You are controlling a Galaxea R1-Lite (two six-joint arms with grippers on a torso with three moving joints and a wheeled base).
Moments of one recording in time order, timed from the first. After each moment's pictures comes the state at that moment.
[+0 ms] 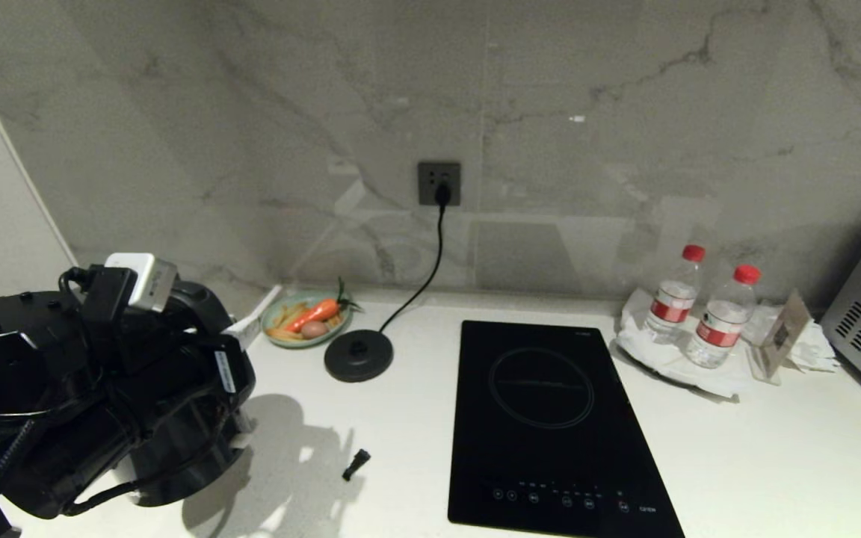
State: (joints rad) left arm -0.34 1.47 -0.42 -0.93 0.17 -0.07; right arm 0.00 0.00 0.00 0.00 0.00 -0.01
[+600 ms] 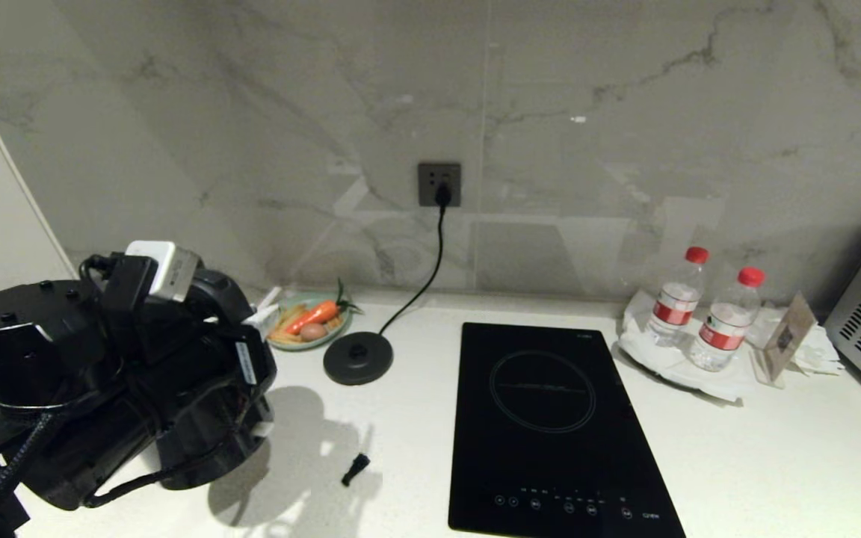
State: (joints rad) left arm -0.42 1.49 -0.47 -0.93 0.20 -0.07; right arm 0.00 0.00 0.00 0.00 0.00 -0.01
